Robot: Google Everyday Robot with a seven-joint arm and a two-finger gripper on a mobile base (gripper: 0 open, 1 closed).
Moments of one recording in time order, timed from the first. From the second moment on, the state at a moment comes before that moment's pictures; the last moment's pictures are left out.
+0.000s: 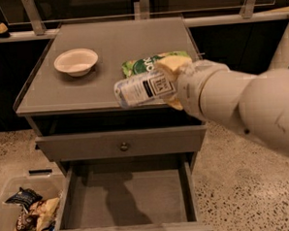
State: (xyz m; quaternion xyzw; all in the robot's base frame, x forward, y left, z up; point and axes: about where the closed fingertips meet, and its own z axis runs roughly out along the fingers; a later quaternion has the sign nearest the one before) arm 0.506 -0.069 0.960 -0.71 0.40 -0.33 0.48
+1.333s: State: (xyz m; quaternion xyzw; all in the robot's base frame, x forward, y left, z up) arm 0.654 -0.076 1.055 -0.70 0.34 -0.36 0.52
